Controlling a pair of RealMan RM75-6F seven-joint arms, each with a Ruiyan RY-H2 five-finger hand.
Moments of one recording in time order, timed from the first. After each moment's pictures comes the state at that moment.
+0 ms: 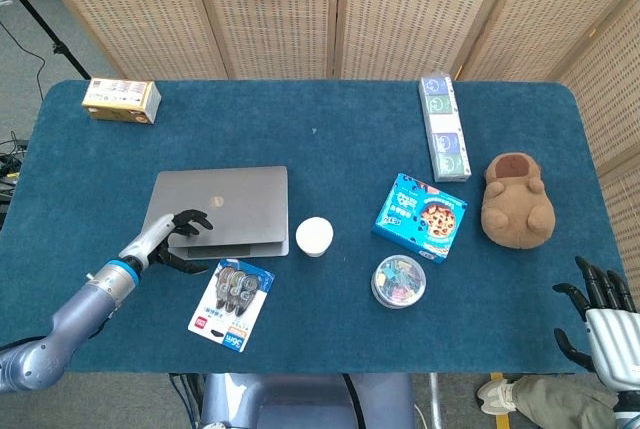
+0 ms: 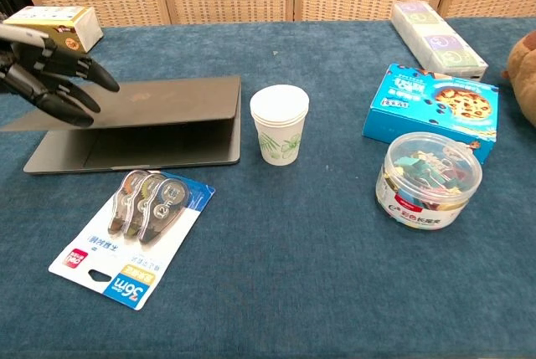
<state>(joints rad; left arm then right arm) -0.74 -1.06 -0.15 -1.89 0.70 0.67 -0.27 -0.01 -0.90 -0.02 -1.92 -1.51 1.48 -0.18</state>
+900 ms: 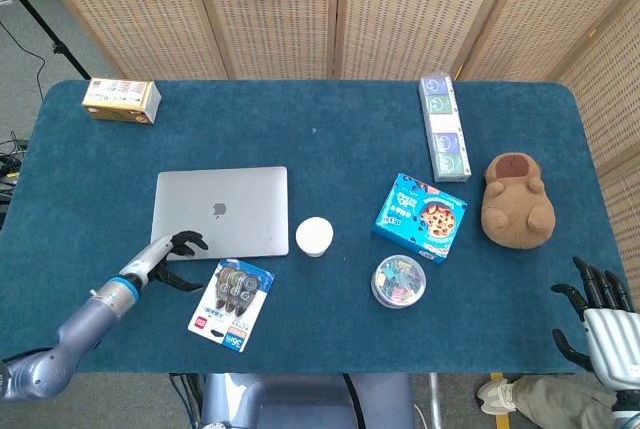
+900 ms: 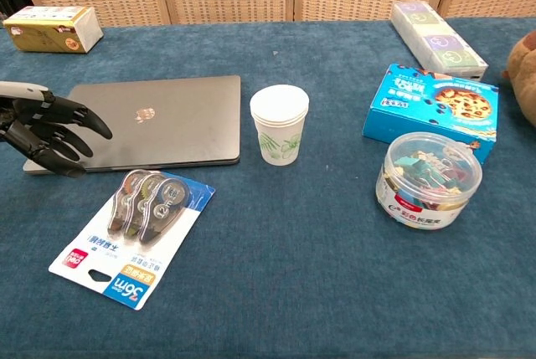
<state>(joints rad) -0.68 -1.15 -0.11 -1.79 0.78 0.66 -0.26 -0.01 -0.90 -0.02 -1.93 -1.50 1.47 -0.18</state>
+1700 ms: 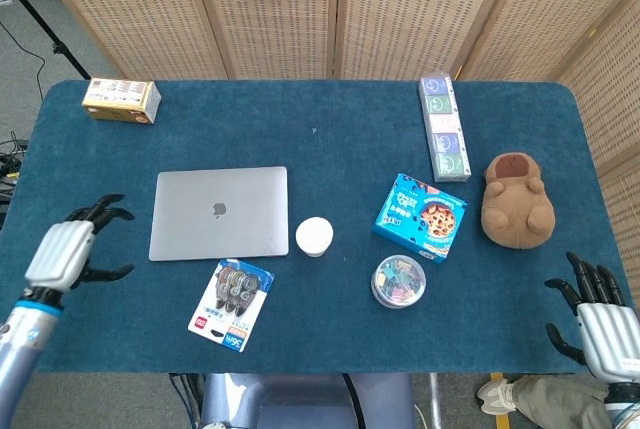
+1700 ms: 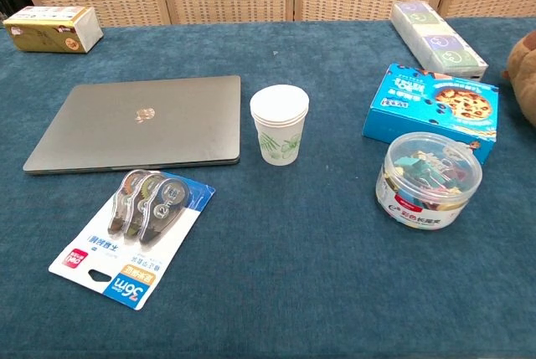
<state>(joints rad) -0.37 -0.97 -0.01 -1.97 1.25 1.33 0.00 0.01 -0.94 0.00 -1.90 -1.49 1.45 -0.18</state>
